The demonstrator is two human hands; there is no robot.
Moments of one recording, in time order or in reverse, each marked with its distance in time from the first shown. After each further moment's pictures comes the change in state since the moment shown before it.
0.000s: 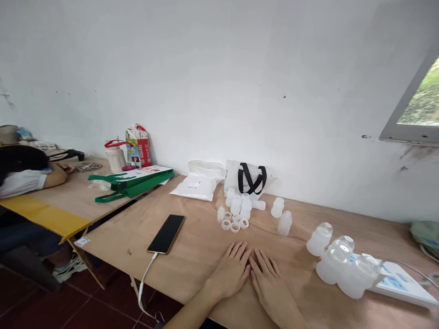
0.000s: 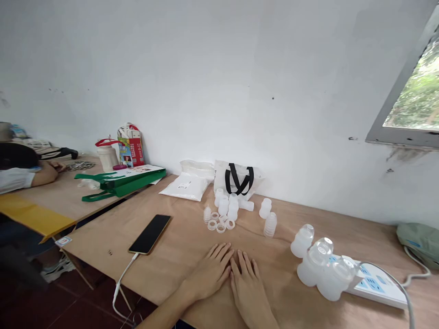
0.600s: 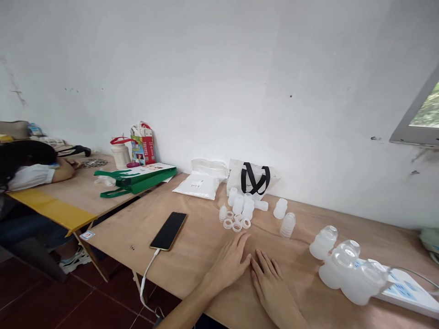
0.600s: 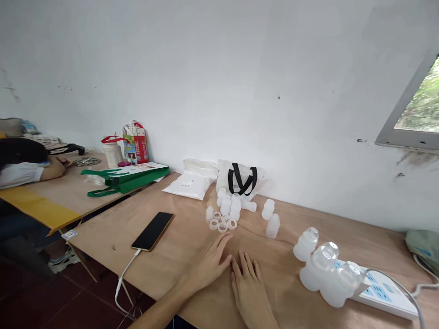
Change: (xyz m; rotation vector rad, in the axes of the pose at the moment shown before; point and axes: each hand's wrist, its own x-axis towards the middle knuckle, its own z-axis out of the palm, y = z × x) left_hand 0.007 0.000 -0.014 -0.257 0.230 -0.154; right_hand 0.000 0.001 -0.002 0.046 -0.073 0.013
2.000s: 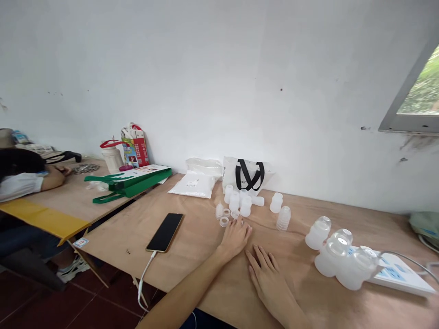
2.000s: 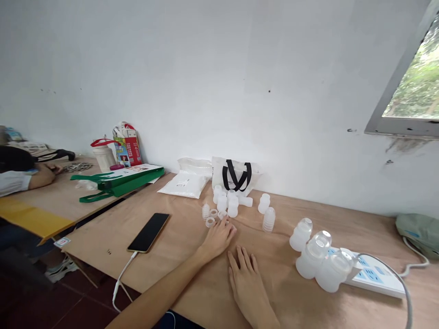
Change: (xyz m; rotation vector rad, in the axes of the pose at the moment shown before) left_hand 0.071 -0.012 0.022 0.390 0.019 0.012; right_hand 0.000 -0.004 -0.002 0.011 -0.028 0.038
